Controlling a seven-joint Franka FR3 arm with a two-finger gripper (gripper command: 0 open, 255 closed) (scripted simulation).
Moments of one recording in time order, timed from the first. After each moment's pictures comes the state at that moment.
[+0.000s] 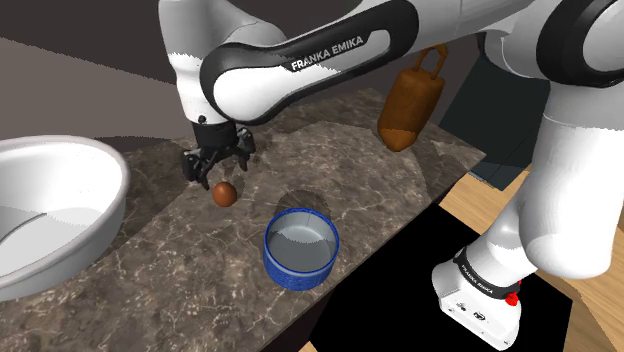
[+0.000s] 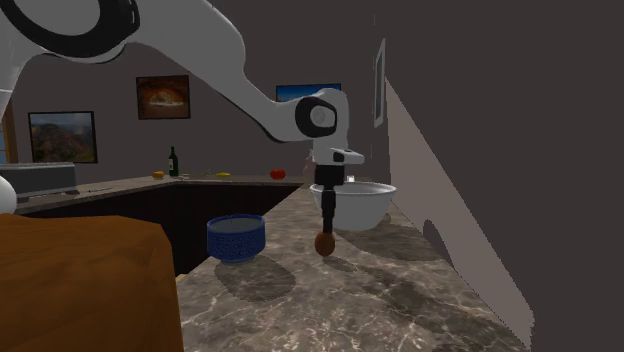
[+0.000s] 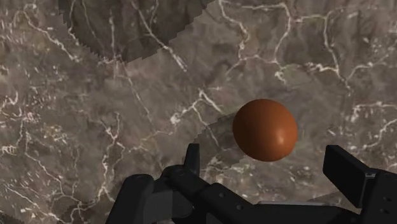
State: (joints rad) arm 0.24 0.44 0.49 -1.66 -0.24 1.99 0.76
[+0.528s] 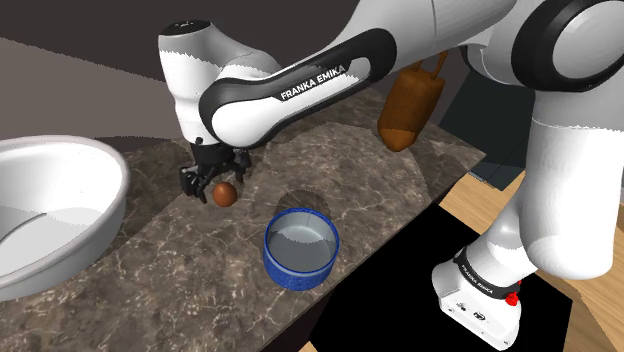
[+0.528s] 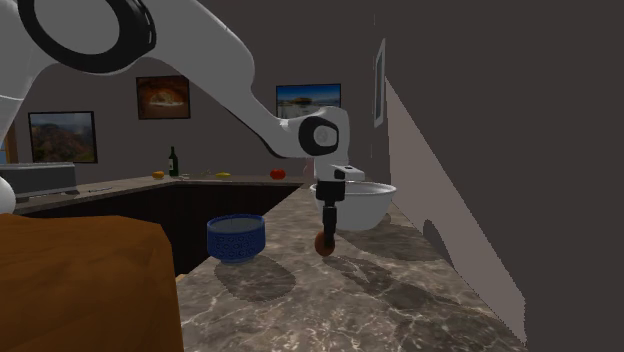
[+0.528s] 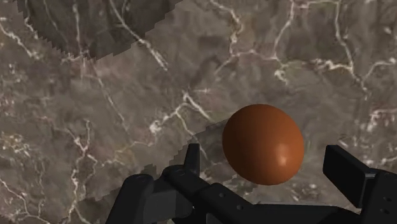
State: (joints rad) arm 0.26 0.51 0.47 -1.67 -0.27 2.06 0.79
